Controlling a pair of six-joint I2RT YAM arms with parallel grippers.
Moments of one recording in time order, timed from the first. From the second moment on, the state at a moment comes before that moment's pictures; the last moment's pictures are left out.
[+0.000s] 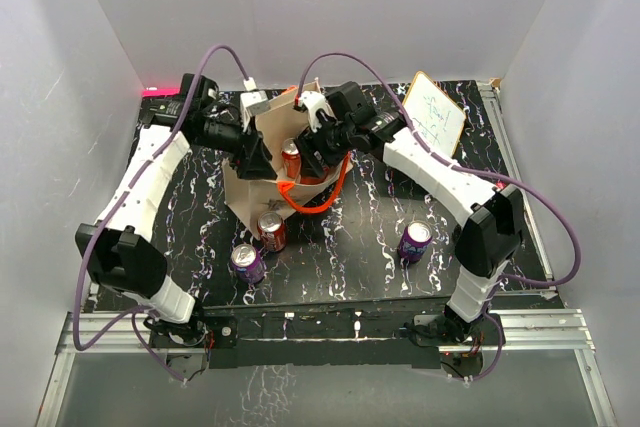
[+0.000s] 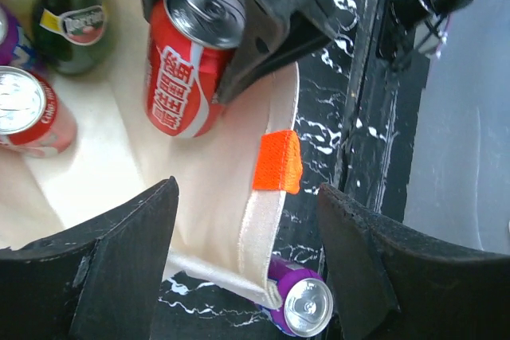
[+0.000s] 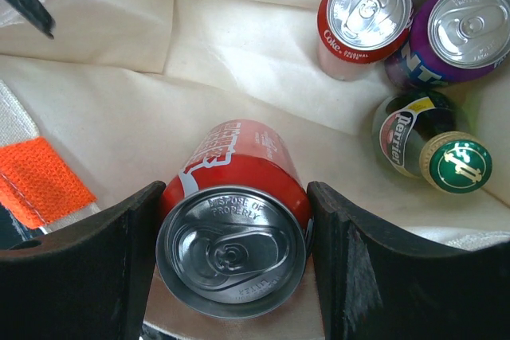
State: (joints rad) left arm -0.20 1.55 1.63 -1.11 0.99 0.59; right arm 0.65 1.77 1.72 -0.73 -0.35 -0.10
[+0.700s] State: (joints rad) left arm -0.26 1.62 1.68 -1.48 0.93 0.99; right arm 0.65 1.81 1.73 -0.65 -0.29 -0.07
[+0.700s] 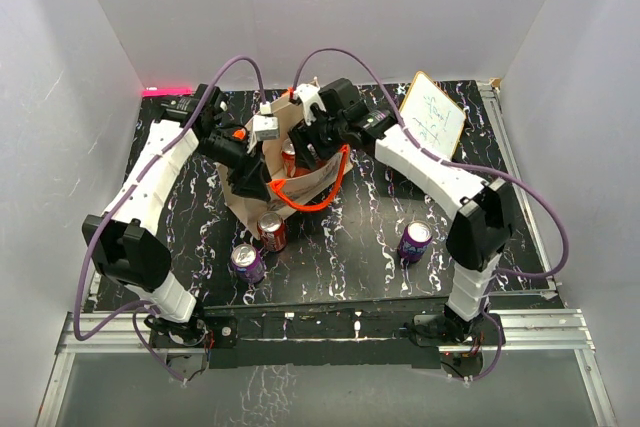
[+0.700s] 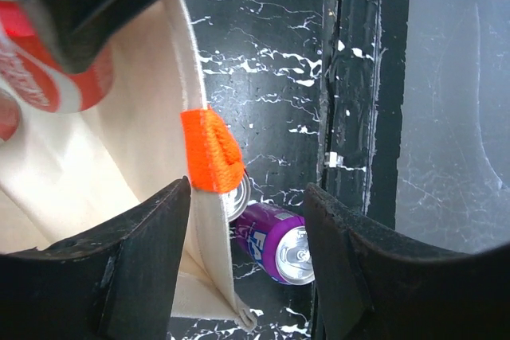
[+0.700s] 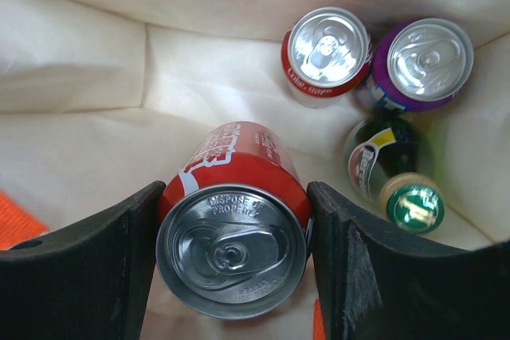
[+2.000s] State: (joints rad) left arm -0.27 1.53 1.51 -1.32 0.93 0.95; right arm 0.70 2.02 1.76 -0.62 -0.18 -0.29
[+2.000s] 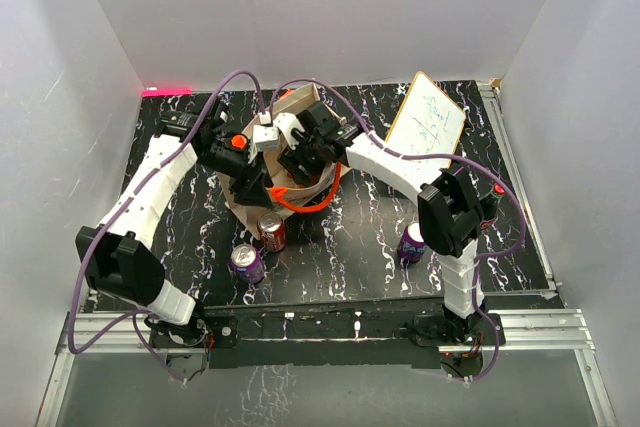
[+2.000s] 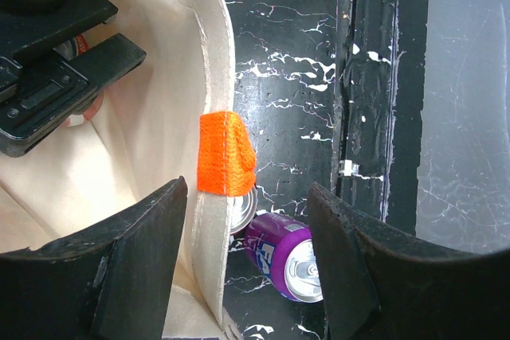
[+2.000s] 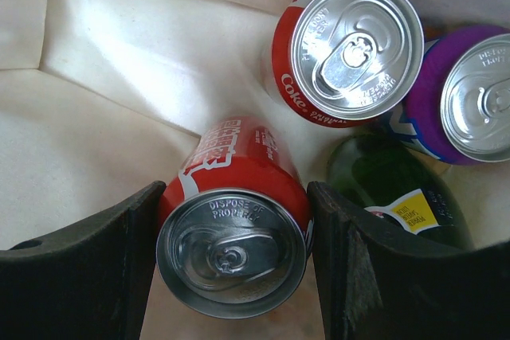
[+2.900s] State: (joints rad) left arm -0.27 1.50 1.49 -1.29 0.93 0.94; right arm 0.70 2.07 1.75 -0.56 -0.15 -0.34
